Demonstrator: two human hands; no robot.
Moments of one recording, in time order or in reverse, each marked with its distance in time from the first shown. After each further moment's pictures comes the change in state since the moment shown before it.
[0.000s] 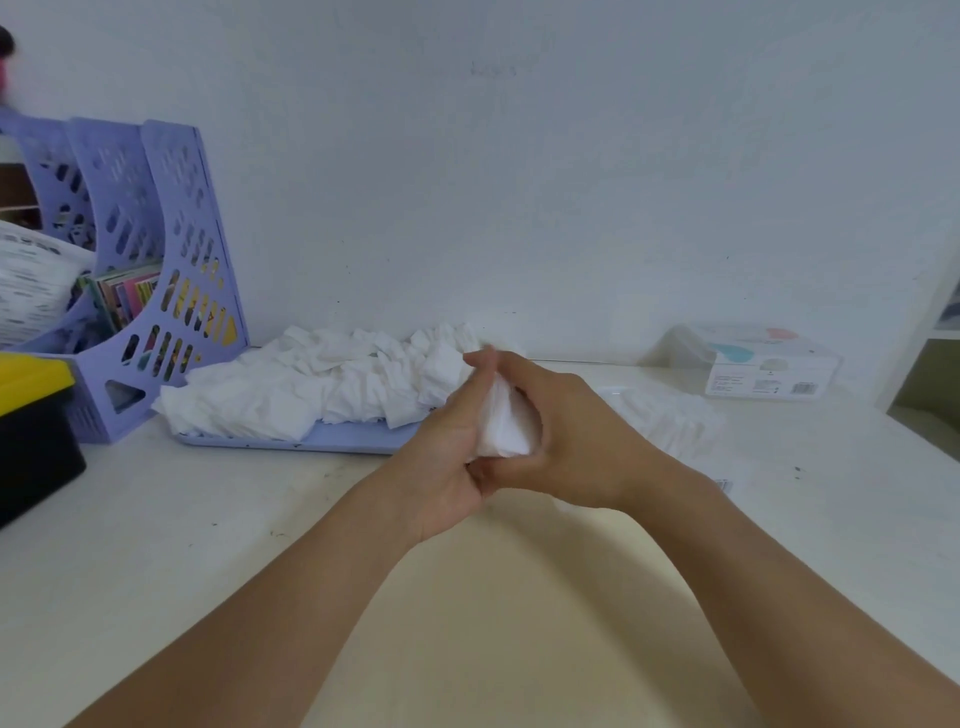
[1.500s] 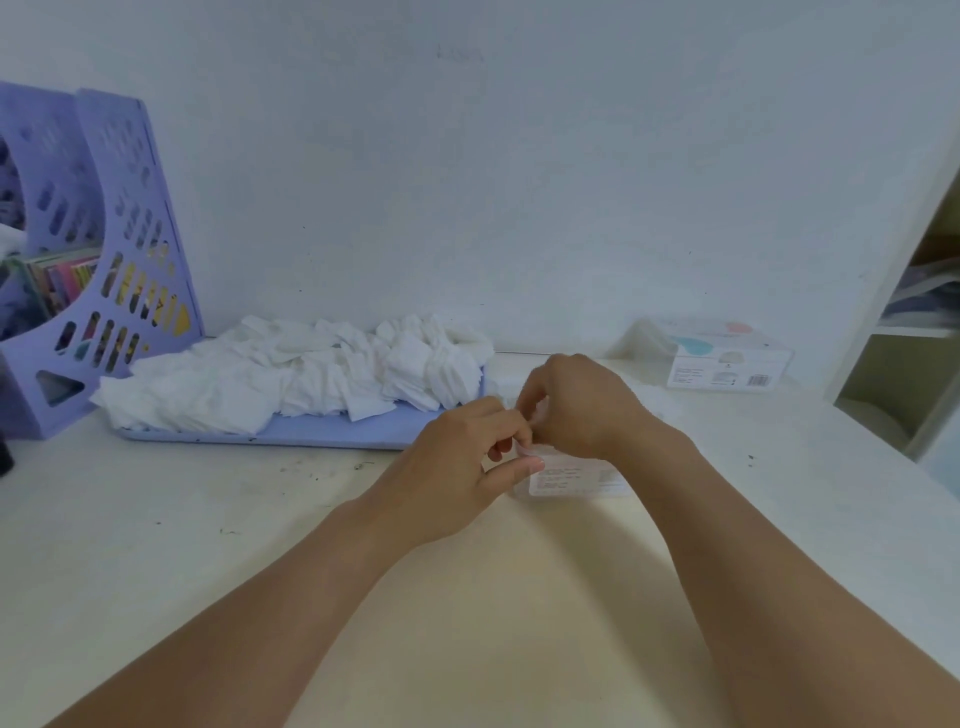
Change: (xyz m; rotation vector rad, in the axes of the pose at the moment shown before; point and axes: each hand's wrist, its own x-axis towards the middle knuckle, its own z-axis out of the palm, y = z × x) left_hand 0.034 -0.039 -0.022 1.387 -0.125 0.801; right_hand 0.012 0.038 -0.030 -0.468 -0.055 0.351
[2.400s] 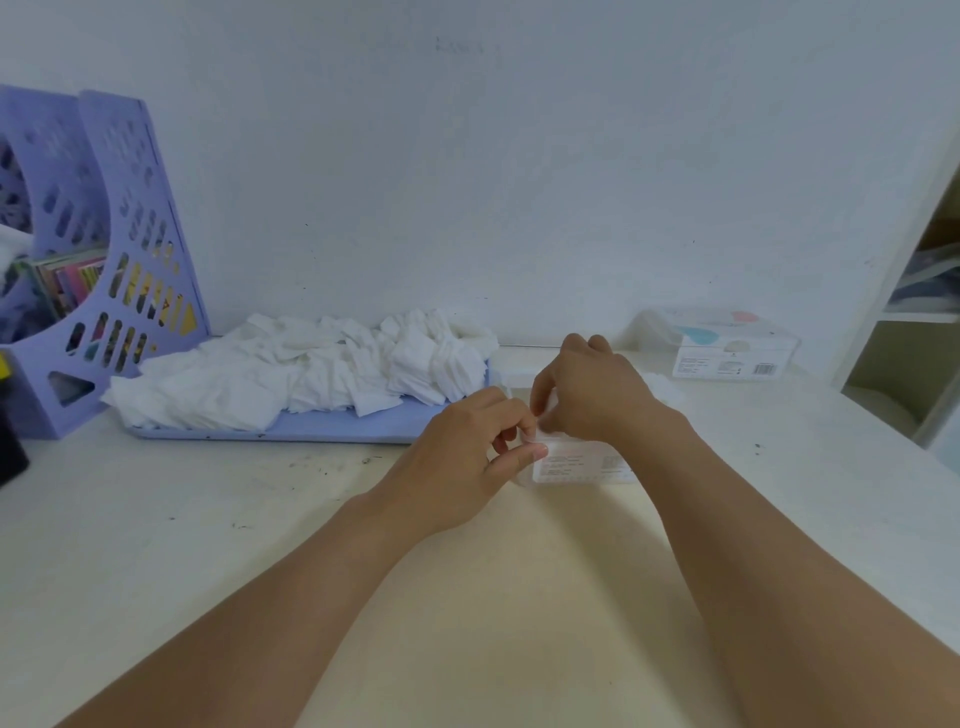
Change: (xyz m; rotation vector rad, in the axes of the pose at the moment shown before) left_hand 0.001 -0.004 0.002 0.009 0.009 -0.016; right_hand 0.011 0.012 0.008 -0.227 0.022 0.061
